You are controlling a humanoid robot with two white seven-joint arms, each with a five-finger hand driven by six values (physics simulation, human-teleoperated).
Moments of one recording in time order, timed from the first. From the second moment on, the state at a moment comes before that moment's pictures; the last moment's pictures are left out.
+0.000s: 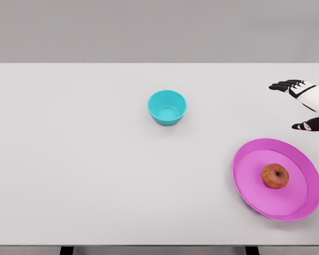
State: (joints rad) left arm 0.03 0.00 -0.25 -0.20 0.20 -0.02 -0.12; right arm -0.28 -1.03 0.41 -1.41 0.20 -0.61 0.11
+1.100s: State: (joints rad) left arm 0.03 0.00 -0.25 -0.20 0.20 -0.02 -0.12; right arm -0.12 -1.21 0.34 -1.72 0.20 -0.61 0.61
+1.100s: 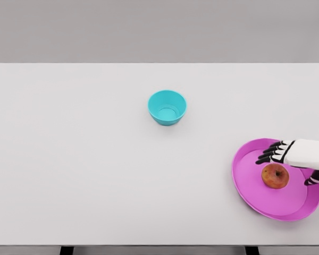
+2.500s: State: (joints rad) left arm 0.03 0.00 -0.25 -0.20 0.20 -0.02 -0.12; right arm -0.13 -1.11 0.37 -1.69 0.21 -0.61 0.61
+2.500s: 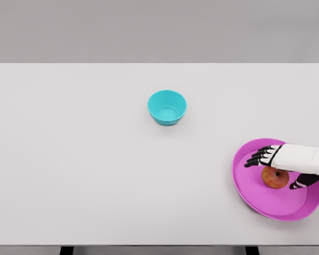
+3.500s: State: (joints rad) left arm 0.03 0.00 -0.25 -0.20 0.20 -0.02 -0.12; right arm -0.13 -1.12 0.41 -1.68 0.21 -0.61 0.61
